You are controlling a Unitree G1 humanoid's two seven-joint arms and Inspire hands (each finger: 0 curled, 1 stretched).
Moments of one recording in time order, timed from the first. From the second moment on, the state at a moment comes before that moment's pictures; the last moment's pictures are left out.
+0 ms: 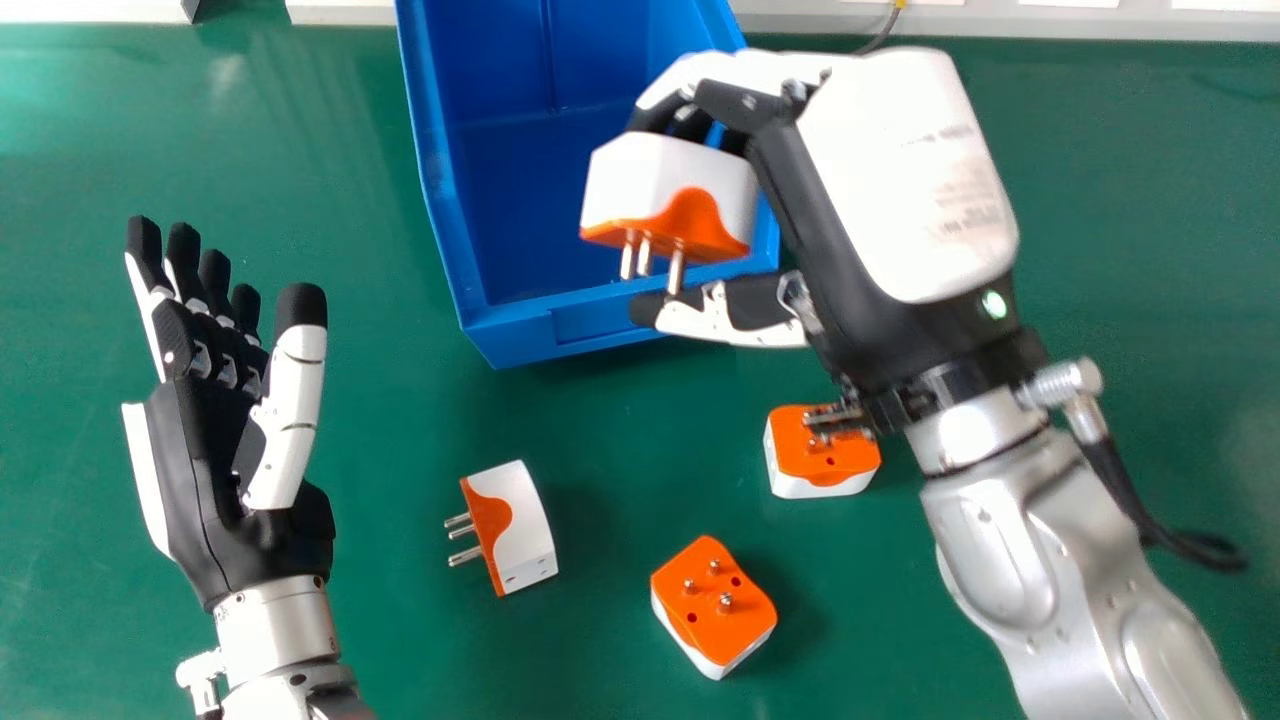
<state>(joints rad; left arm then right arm) -0.01 -0.06 0.22 0.43 -0.29 -0.80 -0.07 -0.27 -0.23 0.33 -0.20 -0.92 -0.14 -0.21</state>
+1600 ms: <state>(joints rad) -0.05 -0.06 0.24 0.47 -0.29 -0.81 -0.07 -1.04 -0.21 0.72 1.08 -1.10 -0.20 -0.53</state>
